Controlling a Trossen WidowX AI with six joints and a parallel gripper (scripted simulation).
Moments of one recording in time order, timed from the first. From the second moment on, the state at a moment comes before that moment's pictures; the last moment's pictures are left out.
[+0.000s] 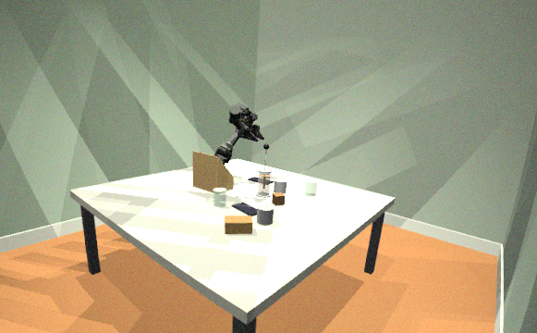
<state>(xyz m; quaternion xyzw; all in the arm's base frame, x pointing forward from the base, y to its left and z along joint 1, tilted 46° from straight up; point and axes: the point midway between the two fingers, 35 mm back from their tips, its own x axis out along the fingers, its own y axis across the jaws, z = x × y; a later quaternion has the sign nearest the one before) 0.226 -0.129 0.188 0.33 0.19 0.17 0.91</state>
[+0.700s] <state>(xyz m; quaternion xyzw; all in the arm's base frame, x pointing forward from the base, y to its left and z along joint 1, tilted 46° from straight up) 0.242 -0.112 0.174 0.34 0.18 0.18 0.90</state>
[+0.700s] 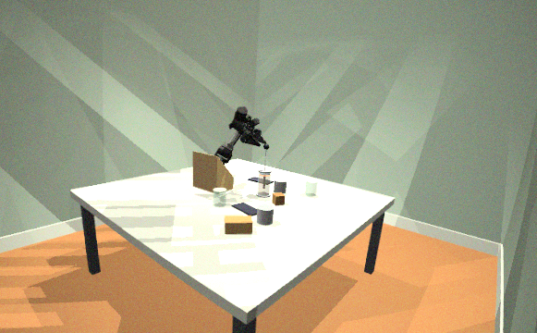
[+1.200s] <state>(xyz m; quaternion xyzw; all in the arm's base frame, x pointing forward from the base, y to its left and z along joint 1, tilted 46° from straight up) 0.260 -0.102 0.176 0.34 0.17 0.18 0.91</state>
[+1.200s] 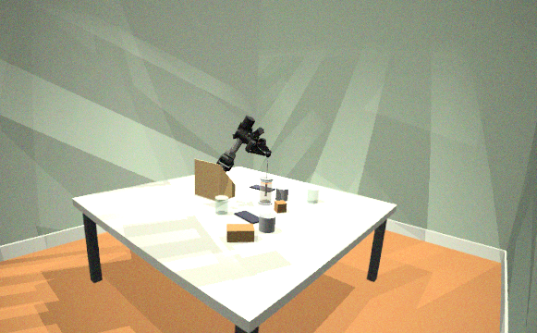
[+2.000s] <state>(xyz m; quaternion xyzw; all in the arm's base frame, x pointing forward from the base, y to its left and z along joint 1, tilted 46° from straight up) 0.262 -0.097 0.178 0.34 0.17 0.18 0.91</state>
